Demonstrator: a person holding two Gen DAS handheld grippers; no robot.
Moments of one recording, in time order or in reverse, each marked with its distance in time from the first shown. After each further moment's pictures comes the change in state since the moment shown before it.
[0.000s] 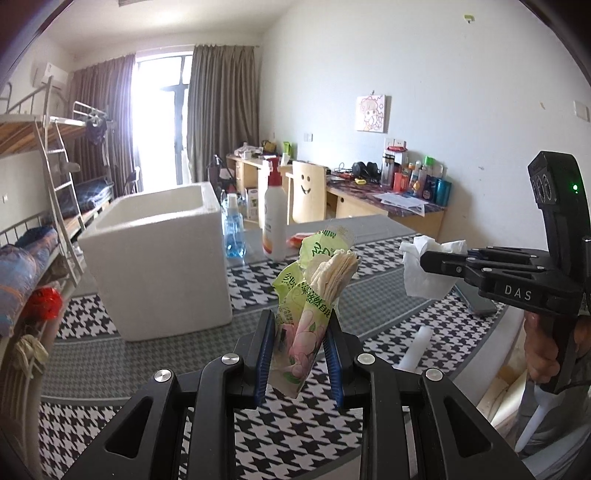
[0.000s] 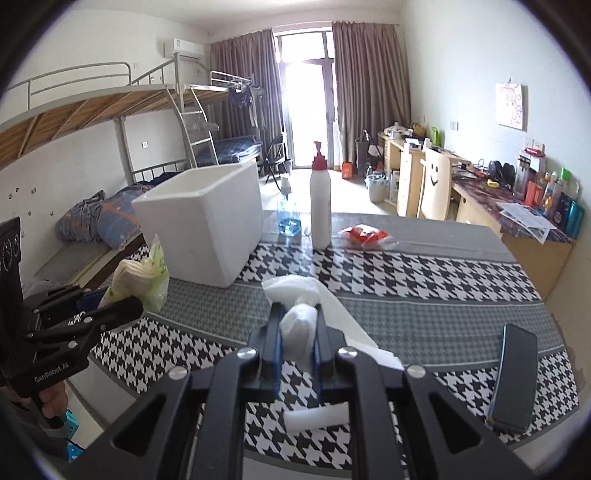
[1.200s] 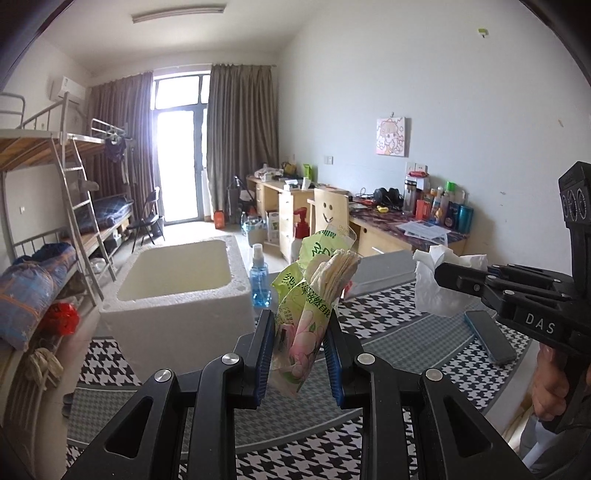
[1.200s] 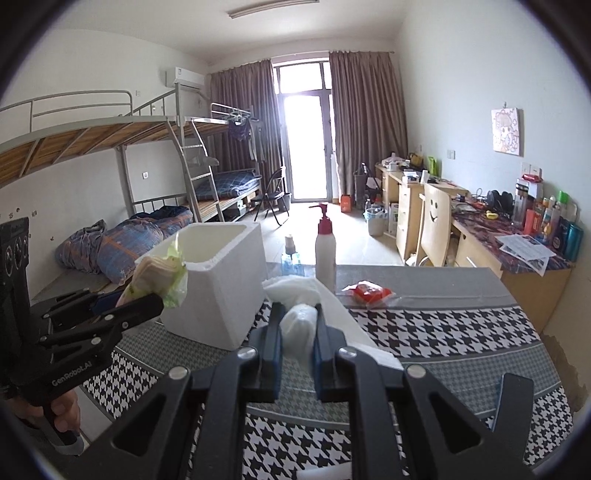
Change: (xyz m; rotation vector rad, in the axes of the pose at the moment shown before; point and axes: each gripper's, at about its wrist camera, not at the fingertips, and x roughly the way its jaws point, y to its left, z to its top) left arm 0.013 0.011 0.058 -0.012 -0.079 0.086; right arm -0.005 0.011 0.045 0.007 -0.135 0.000
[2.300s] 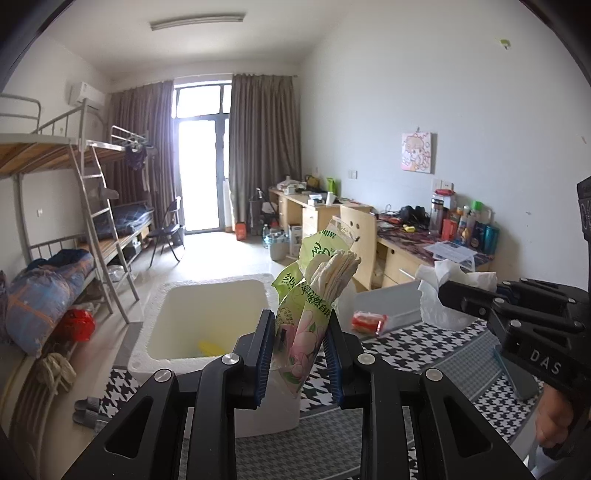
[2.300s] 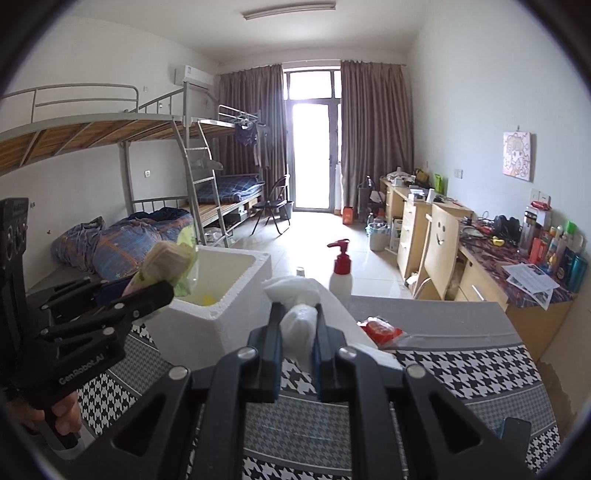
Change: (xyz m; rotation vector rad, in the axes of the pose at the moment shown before) left arm 0.022 0.028 0.036 -0.025 -0.051 0.087; right arm 0.030 0.025 0.043 -0.063 -0.026 -0.012
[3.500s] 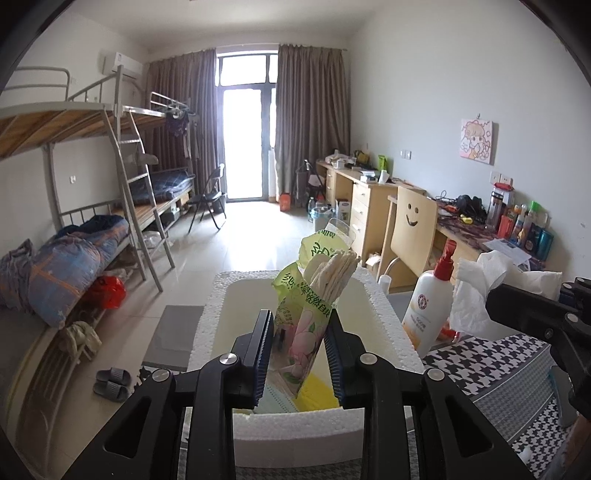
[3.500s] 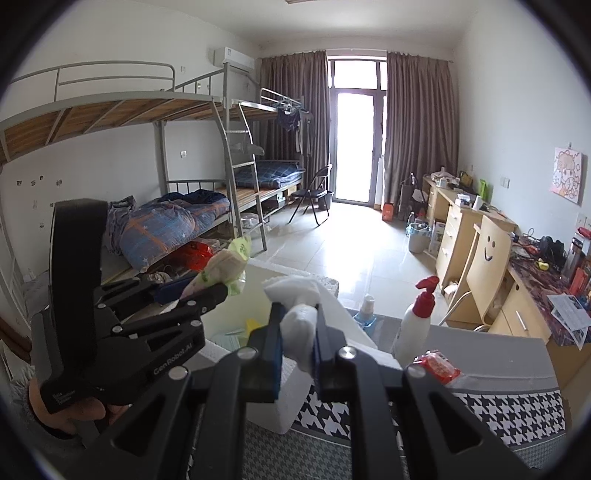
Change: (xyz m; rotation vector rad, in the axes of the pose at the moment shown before) left arm 0.073 0.069 0.012 -0.080 0.118 0.155; right arm 0.068 0.050 0.038 -0.085 0.063 0.136
